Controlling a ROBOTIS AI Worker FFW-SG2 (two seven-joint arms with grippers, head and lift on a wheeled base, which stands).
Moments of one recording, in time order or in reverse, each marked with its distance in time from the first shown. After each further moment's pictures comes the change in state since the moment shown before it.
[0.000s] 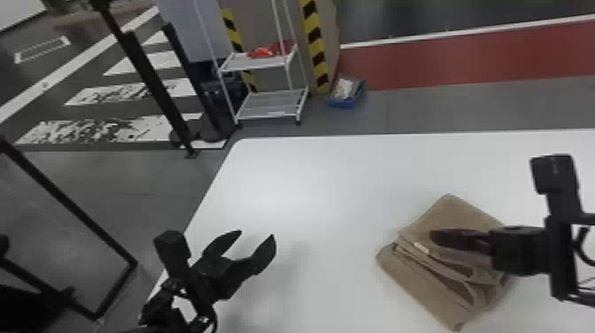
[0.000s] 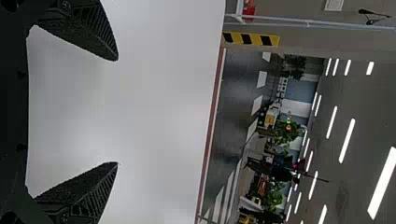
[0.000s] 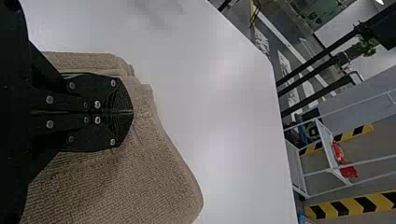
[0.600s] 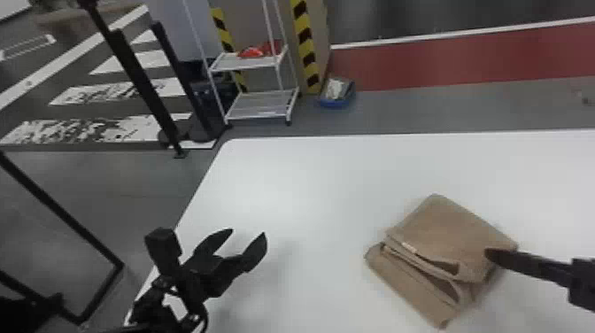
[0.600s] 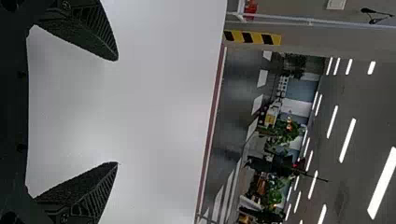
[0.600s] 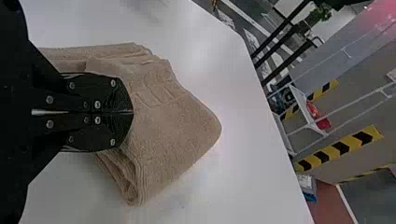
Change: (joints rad) left arm -0.032 0.008 -0.007 0.040 -0.002 -0.003 -0.003; right arm 0.165 0.000 -0.269 -0.233 -0.012 0.134 0.075
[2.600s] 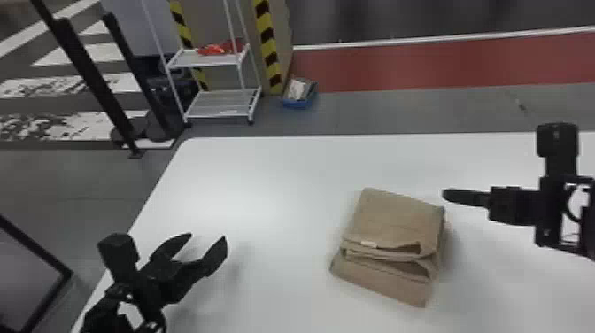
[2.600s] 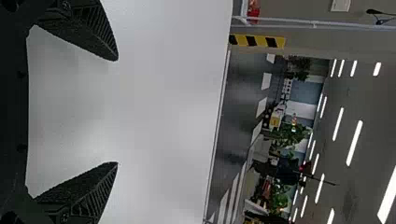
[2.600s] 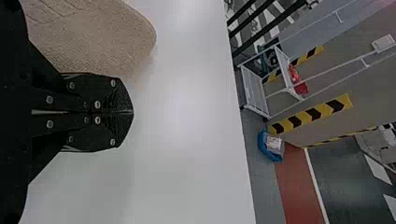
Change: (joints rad) left arm -0.021 0.004 -0.004 0.047 -0.028 -0.023 0.012; right arm -0.312 0.000 0.043 0.399 0.112 -0.189 -0.113
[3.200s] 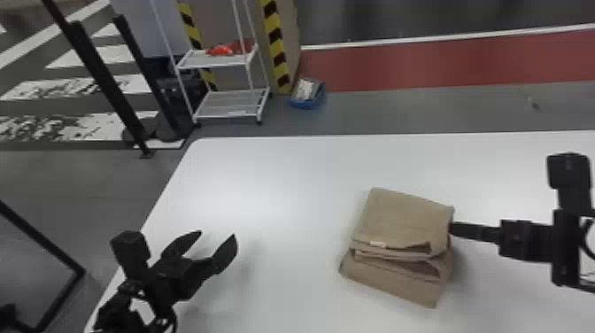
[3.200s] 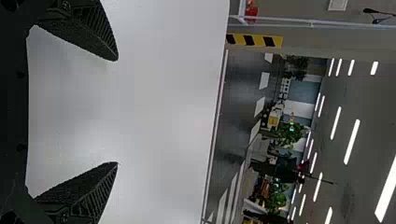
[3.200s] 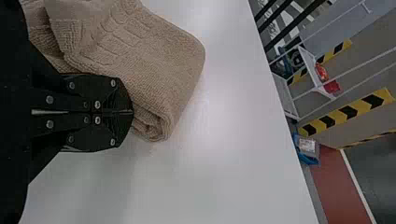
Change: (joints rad) left arm -0.002 0.000 -0.002 -0.002 0.000 -0.002 -0.003; right arm 0.101 0.000 0.030 -0.115 -0.024 0.128 0.001
